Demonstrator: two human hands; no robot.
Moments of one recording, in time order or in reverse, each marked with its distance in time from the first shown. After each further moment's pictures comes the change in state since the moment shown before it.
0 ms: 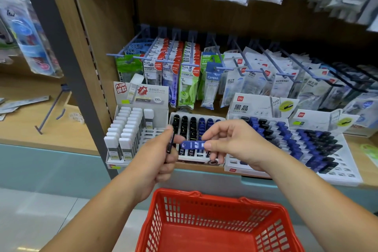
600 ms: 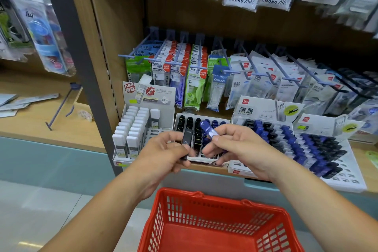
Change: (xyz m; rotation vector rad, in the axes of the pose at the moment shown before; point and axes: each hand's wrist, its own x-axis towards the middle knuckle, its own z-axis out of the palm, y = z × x) left_hand -0.008 0.001 0.000 0.070 0.018 0.156; right_hand -0.011 -0.004 0.007 0.107 -0.015 0.073
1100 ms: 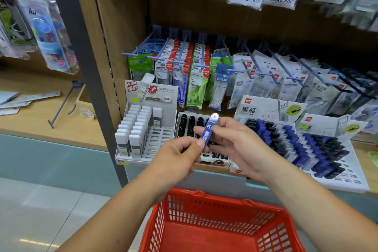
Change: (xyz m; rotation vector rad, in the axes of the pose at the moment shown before) left_hand -0.010 -0.003 0.017 0.218 -0.067 0.109; right_hand 0.002 -0.008 0.021 0.280 0.051 -0.035
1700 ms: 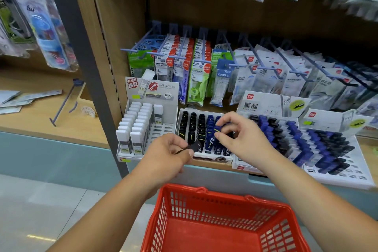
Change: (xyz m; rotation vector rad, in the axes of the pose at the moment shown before) left_hand 0.005 -0.013 -0.018 0.138 0.141 -0.112; right_hand 0.018 0.024 -0.029 -0.718 0.222 -0.259
